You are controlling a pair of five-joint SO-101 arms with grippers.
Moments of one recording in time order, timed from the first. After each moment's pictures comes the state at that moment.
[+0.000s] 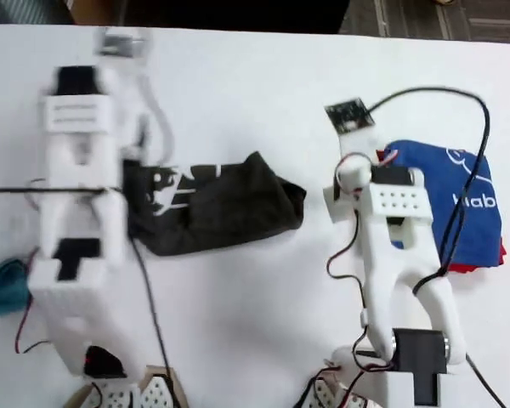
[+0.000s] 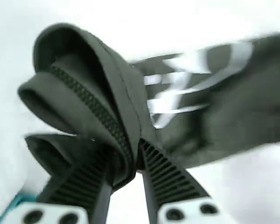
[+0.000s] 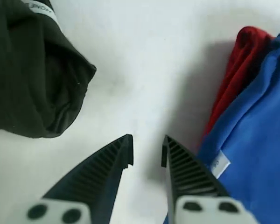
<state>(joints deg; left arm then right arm) -4.2 19.6 -31.9 101.2 -4.8 -1.7 -10.6 33.4 56.6 18.3</state>
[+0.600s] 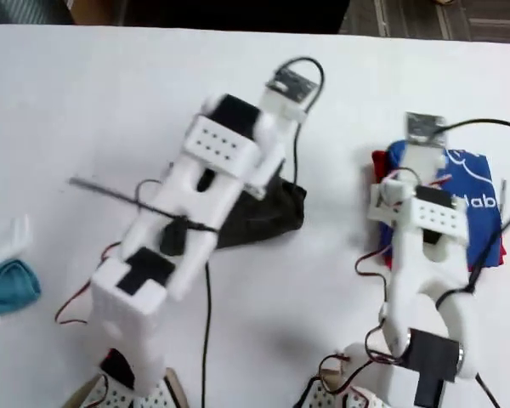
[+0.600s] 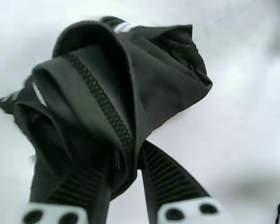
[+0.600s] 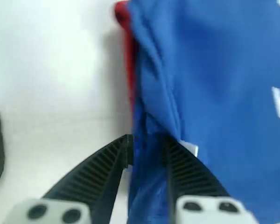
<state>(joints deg) 24.0 24.8 -31.5 98.9 2.7 13.8 -12.3 38.0 48.4 7.3</state>
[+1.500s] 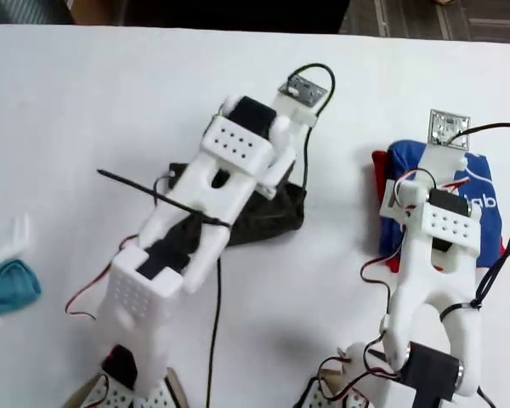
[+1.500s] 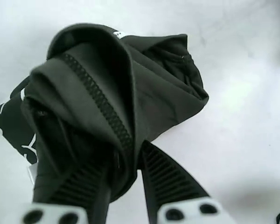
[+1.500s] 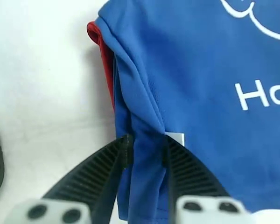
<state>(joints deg) 24.6 30.9 -39.3 100.4 2.7 15.1 -15.8 38.0 49.1 6.7</state>
